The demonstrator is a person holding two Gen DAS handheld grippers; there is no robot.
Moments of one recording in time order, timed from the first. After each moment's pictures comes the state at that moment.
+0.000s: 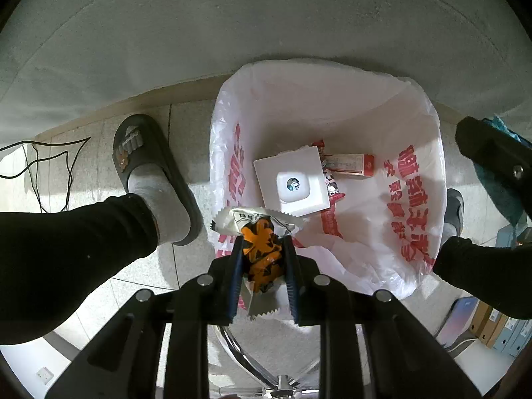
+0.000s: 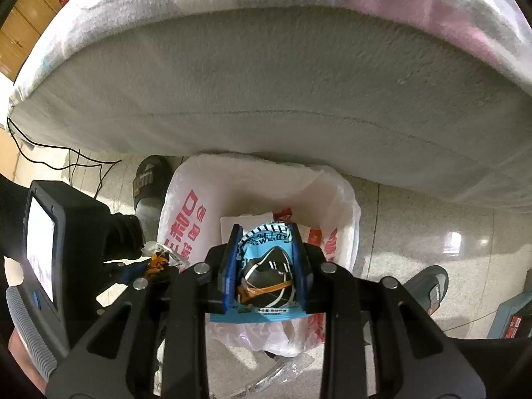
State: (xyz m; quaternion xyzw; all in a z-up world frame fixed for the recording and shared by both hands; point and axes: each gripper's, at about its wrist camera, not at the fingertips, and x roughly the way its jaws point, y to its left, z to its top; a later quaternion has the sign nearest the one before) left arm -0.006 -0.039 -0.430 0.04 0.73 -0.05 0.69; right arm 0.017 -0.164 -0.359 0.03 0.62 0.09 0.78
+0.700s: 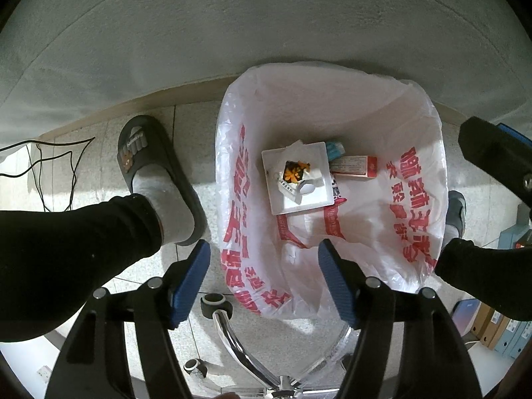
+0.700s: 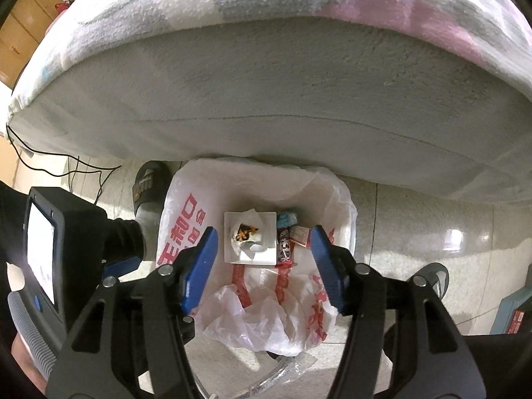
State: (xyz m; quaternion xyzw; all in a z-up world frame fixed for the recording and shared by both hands) left arm -0.006 -0.039 -0.427 0.05 0.72 -0.04 0.69; right arm 0.012 -0.169 -0.355 0.04 0.61 0.08 0.78
